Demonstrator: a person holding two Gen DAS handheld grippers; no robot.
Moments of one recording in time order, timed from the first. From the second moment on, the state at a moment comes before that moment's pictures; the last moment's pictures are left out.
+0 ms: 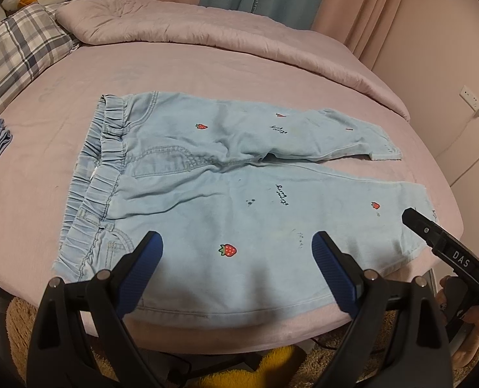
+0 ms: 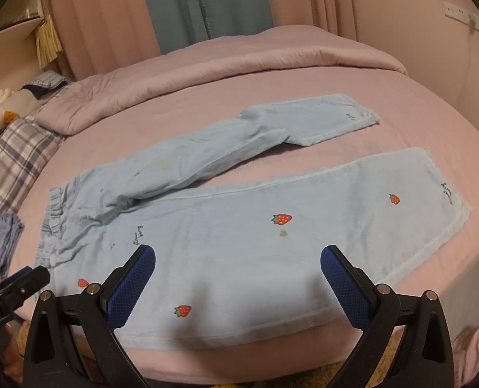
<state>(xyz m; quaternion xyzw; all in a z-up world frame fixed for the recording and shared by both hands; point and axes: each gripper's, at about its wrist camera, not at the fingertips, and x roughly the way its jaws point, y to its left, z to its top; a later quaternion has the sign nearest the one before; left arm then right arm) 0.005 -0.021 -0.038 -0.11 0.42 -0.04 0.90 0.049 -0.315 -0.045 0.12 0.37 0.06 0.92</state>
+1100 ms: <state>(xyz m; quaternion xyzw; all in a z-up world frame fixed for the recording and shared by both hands) 0.011 0.120 -0.116 -0.36 0.46 0.04 0.81 0.056 -0.574 -0.132 0.39 0.39 -0.14 0.82</state>
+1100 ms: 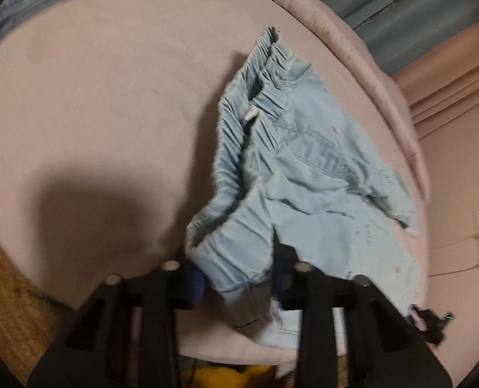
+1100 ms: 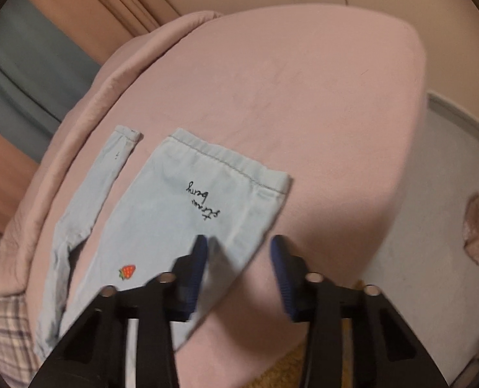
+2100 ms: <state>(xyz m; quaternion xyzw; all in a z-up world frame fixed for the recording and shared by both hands) -0.014 0.137 -0.104 -0.30 0.47 0.12 0.82 0.087 -0.540 -0.033 0.30 0.32 -0.05 0.90</state>
